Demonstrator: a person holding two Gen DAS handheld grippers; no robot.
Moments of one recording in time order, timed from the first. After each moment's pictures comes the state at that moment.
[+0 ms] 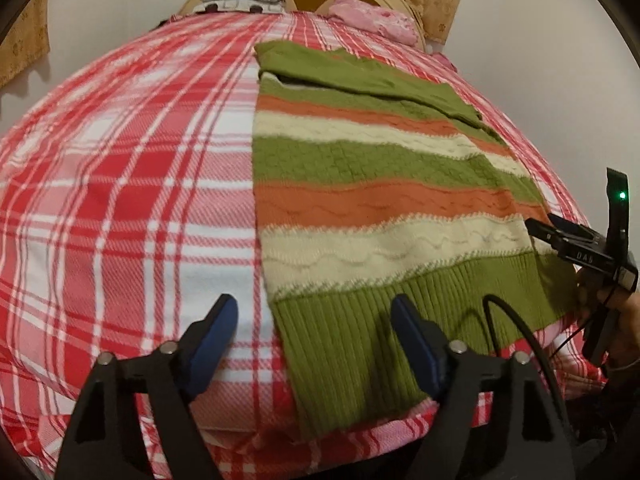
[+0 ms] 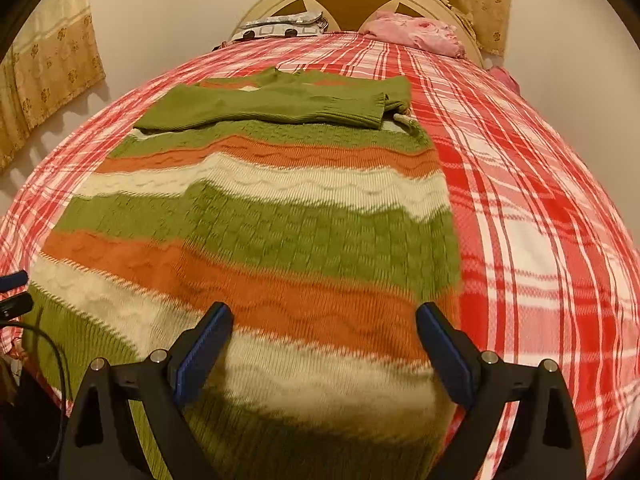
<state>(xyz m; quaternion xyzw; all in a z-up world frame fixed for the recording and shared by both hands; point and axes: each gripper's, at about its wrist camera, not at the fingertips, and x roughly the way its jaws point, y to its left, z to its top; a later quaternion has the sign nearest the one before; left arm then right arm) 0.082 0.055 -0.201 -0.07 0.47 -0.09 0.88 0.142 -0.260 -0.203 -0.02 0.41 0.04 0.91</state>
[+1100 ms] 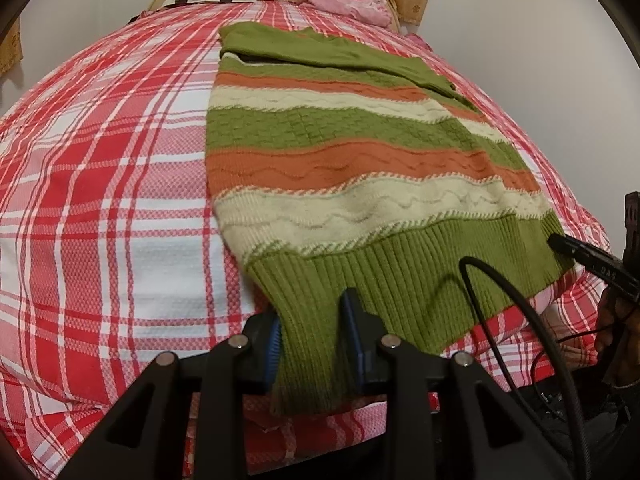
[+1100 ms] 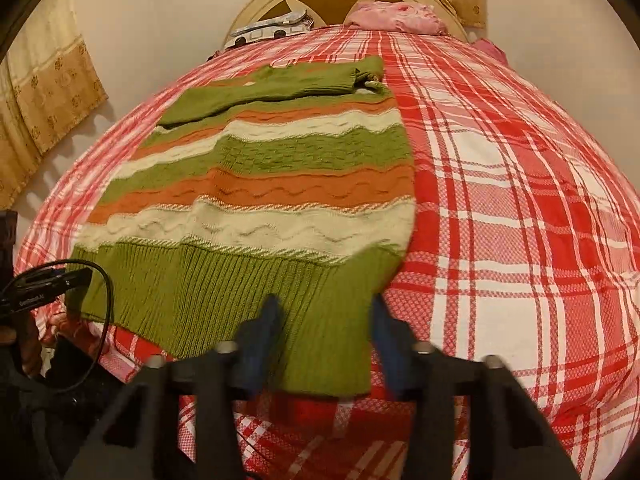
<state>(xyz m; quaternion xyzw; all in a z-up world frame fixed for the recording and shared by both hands) 0.074 0.039 -0.212 -0.05 0.48 -0.13 0.87 0.056 -0.292 -0.202 0.05 0.42 0.05 0.90</state>
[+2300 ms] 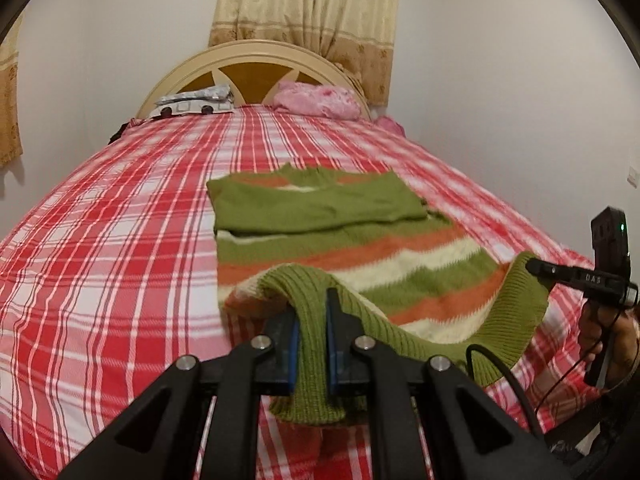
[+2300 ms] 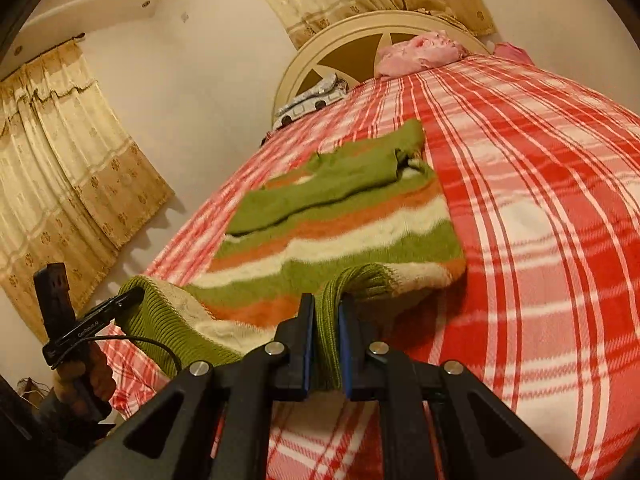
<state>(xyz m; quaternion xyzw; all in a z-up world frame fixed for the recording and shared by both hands) 0.113 0.046 -0.111 -0.02 0.31 -0.15 0.94 0.095 -0.320 -0.153 0.20 0.30 0.16 0.92</state>
